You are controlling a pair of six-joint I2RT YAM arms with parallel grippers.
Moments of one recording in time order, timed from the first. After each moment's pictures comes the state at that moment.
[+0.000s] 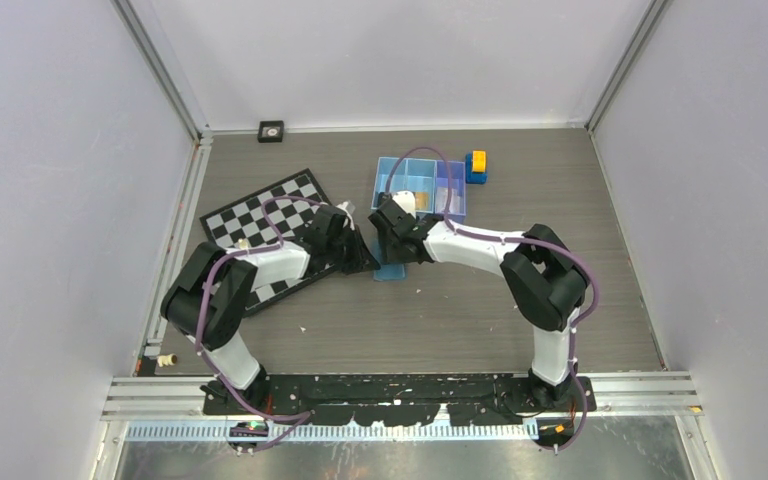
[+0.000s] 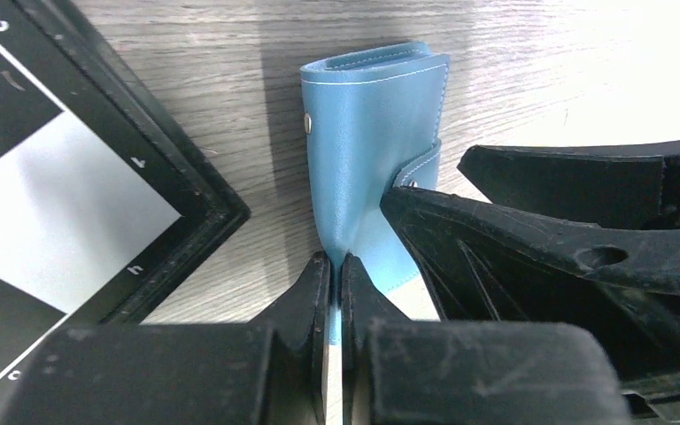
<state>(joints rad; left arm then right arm) -0.51 1.68 0.81 0.05 0.30 -0.76 0.81 1.90 1.29 -0.40 0.32 0.59</state>
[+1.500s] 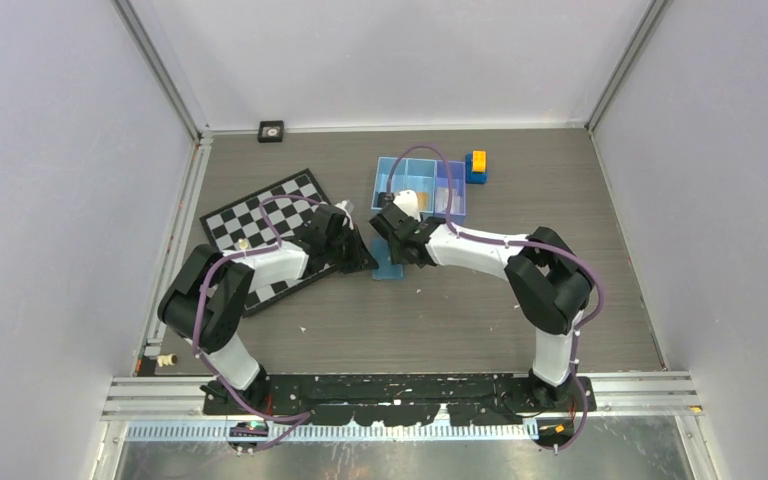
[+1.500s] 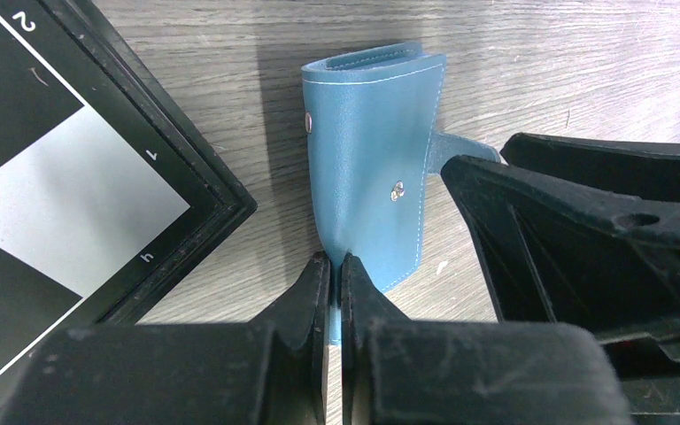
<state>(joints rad) -0.51 1.65 0.81 0.04 0.28 -0.75 0.84 1.86 1.25 -0.42 0.46 0.53</state>
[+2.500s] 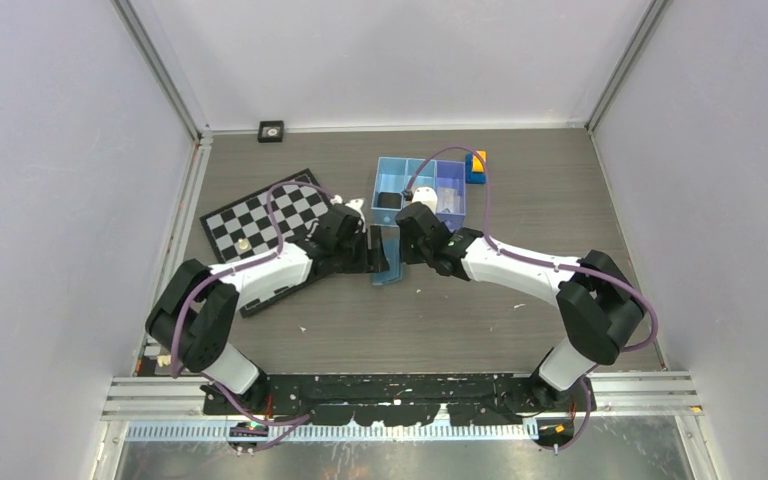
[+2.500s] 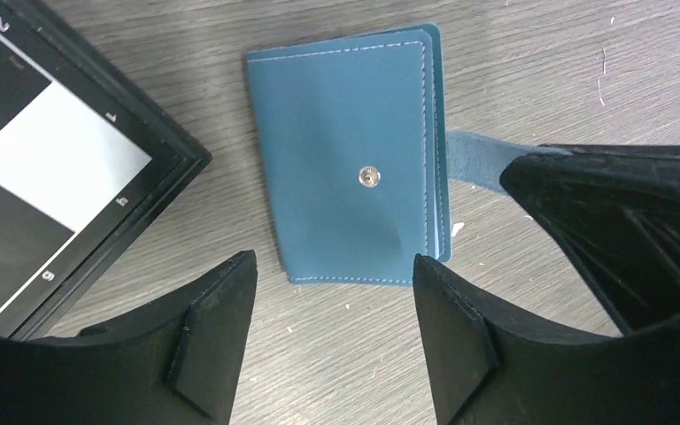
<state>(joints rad) -0.62 1.54 0.87 -0.16 0.10 -0.60 0.82 1.60 1.05 -0.22 0.30 0.57</state>
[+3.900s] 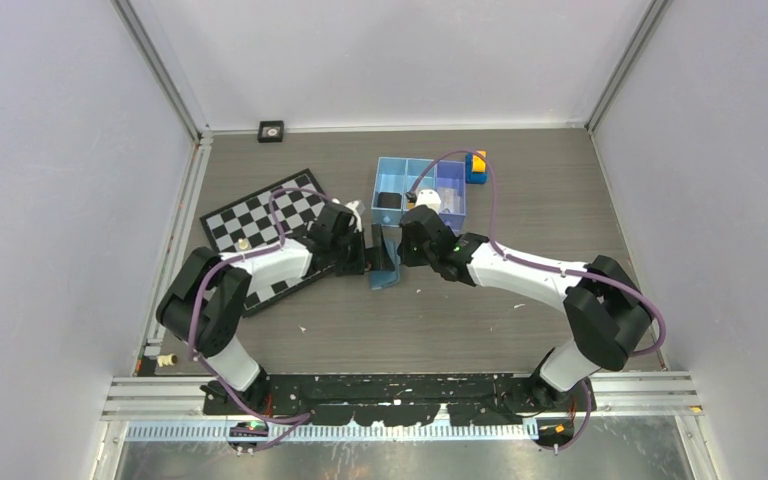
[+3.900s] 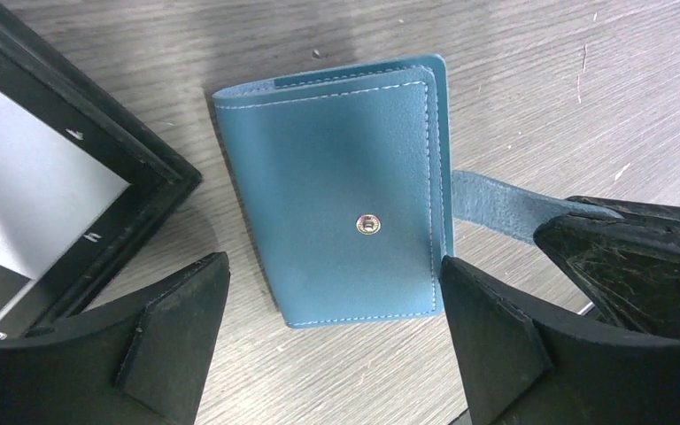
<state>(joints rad) -0.57 1.63 0.86 -0.07 0.27 -0.63 0.82 1.56 0.99 -0.16 0.26 0.60</state>
